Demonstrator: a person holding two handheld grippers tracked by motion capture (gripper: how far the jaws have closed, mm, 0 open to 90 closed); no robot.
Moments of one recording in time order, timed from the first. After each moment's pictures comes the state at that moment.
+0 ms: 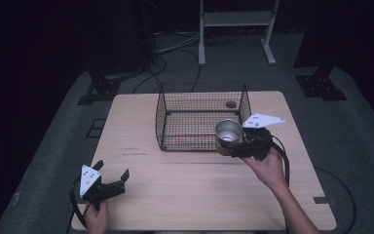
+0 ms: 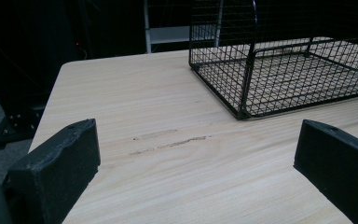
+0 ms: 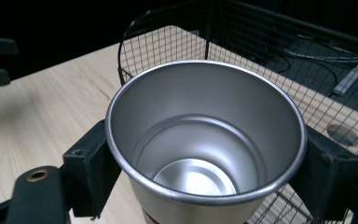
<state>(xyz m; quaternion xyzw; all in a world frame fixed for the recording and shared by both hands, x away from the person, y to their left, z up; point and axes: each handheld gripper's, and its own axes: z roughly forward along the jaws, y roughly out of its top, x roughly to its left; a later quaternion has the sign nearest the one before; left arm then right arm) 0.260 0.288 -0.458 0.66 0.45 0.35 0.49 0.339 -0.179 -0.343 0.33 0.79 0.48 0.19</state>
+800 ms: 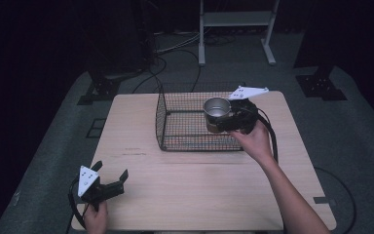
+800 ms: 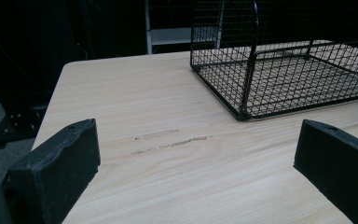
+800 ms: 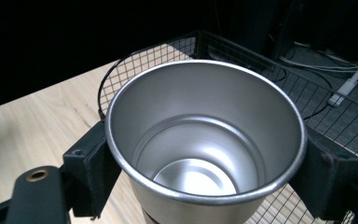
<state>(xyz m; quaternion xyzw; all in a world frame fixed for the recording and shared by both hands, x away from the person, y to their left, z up) 0.258 0.291 -0.458 0.65 0.45 0.35 0.50 0.395 -0.149 -0.306 0.32 0.79 0.48 0.20</state>
